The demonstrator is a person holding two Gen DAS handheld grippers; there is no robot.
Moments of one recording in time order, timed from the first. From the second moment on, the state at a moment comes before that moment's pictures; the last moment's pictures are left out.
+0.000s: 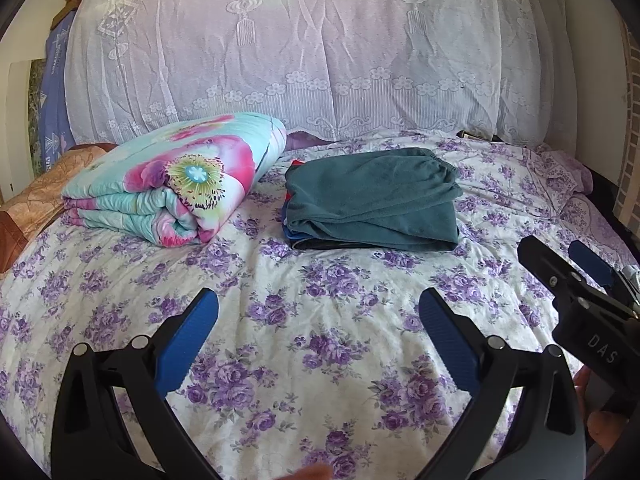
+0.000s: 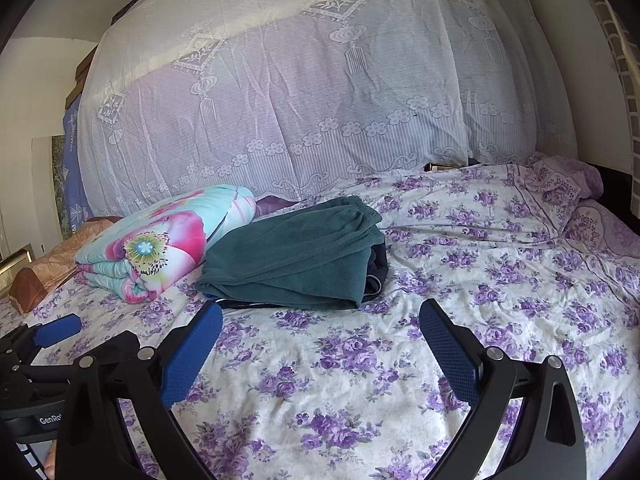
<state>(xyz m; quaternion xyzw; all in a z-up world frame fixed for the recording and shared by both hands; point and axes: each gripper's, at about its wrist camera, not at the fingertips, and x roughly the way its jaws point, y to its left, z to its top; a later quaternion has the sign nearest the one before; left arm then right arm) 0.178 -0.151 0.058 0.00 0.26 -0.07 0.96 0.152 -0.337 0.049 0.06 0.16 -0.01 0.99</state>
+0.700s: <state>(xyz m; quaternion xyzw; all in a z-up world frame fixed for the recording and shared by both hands) 0.180 -0.150 0.059 0.00 0.27 -0.07 0.96 0.152 -0.337 0.049 0.06 0.16 -0.01 0.99</state>
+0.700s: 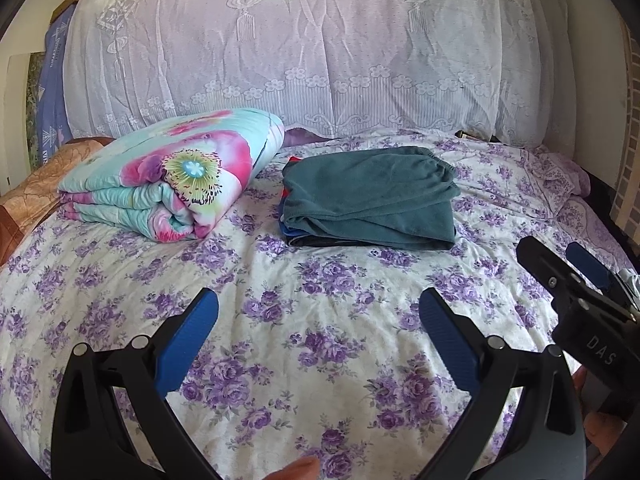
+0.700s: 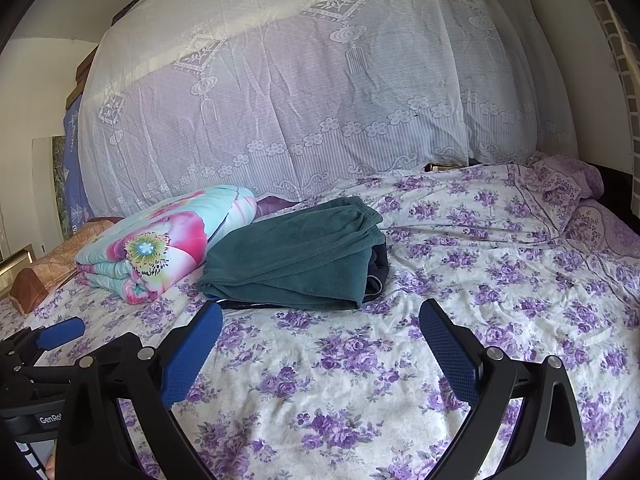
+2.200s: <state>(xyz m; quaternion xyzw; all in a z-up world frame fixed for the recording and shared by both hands) 0.180 -0.149 0.059 0.00 0.27 -0.08 0.96 0.152 -0.334 0.049 0.06 0.16 -0.01 0.99</state>
